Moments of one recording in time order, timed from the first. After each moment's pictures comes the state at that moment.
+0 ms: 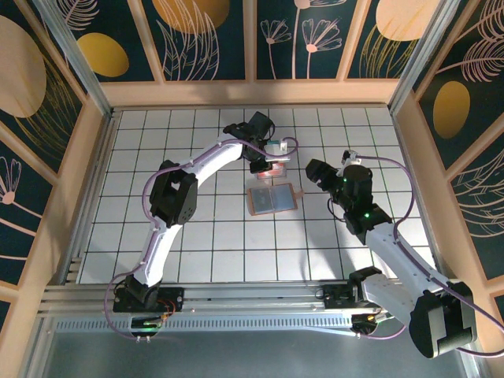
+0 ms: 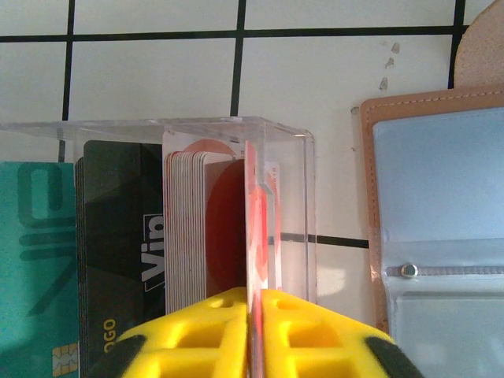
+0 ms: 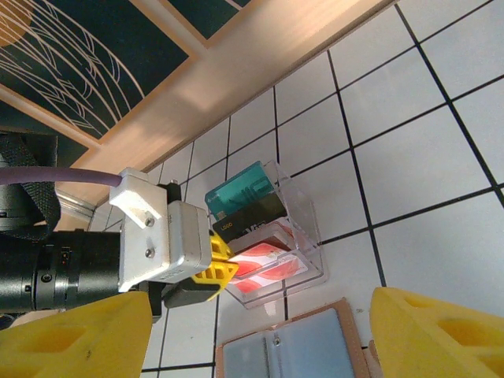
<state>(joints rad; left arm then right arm) -0.64 2.32 2.04 -0.83 0.23 0.81 0.34 0.95 0.55 0.07 -0.05 0.73</state>
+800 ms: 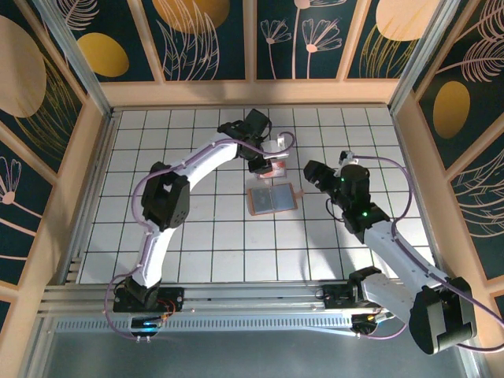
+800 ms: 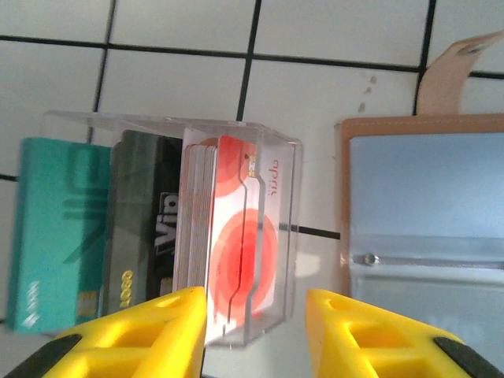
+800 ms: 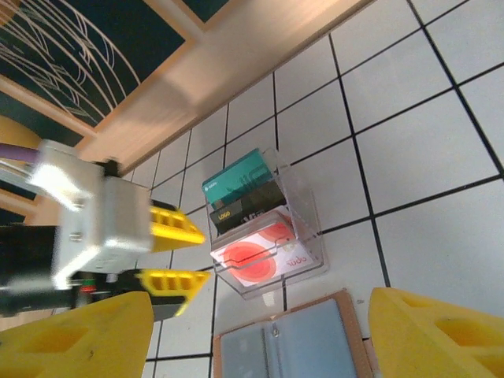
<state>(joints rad) -0.64 2.18 1.92 -0.78 0.24 0.71 0.36 0.98 0.55 0.07 -0.05 0.72</state>
